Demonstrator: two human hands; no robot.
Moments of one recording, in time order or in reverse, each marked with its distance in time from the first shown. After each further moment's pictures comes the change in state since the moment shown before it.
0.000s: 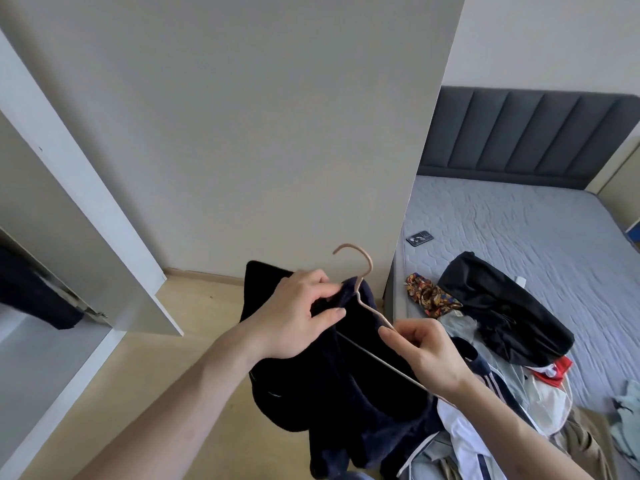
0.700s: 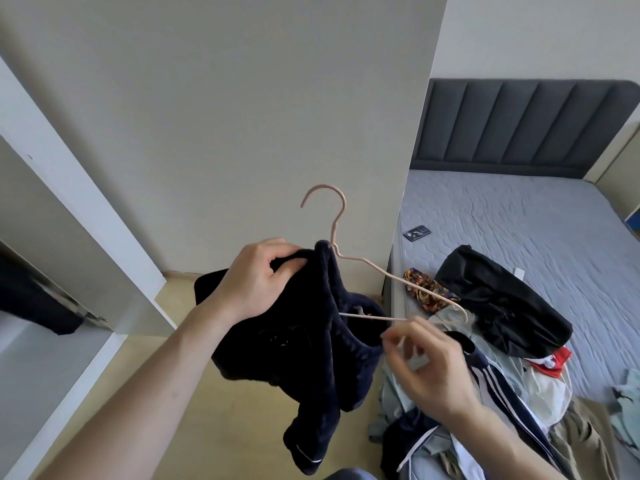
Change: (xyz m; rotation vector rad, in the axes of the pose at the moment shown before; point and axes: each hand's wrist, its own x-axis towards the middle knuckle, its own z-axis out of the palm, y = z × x) left_hand 0.027 -0.019 -0.027 -0.122 0.274 -0.055; right_hand -0.027 0.022 0.001 -0.220 0.362 -0.408
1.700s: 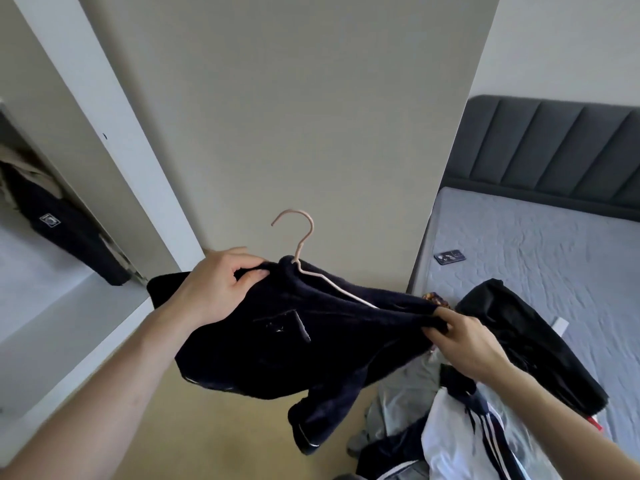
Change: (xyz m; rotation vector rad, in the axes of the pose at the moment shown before) left_hand -0.030 0.042 0.014 0.270 0.082 -0.220; right_hand 0.068 0.158 -0.103 -0.324 -0.513 0.346
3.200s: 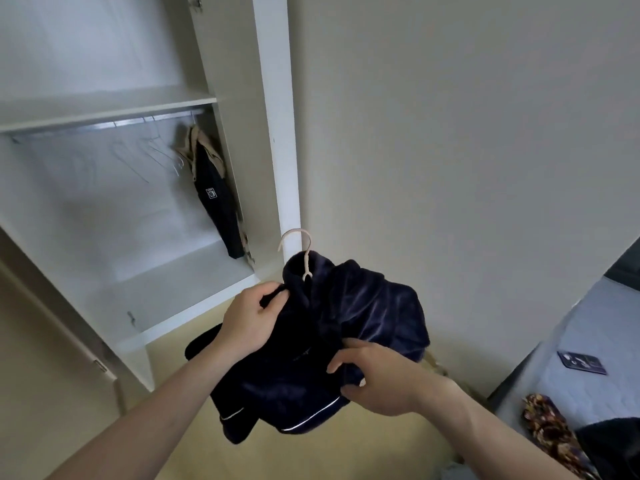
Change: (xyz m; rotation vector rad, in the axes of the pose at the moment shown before) left_hand -0.113 -0.063 -0.027 -0.193 0.487 -0.510; right_hand 0.015 -0.266 0.069 -0.085 -0.697 -0.899
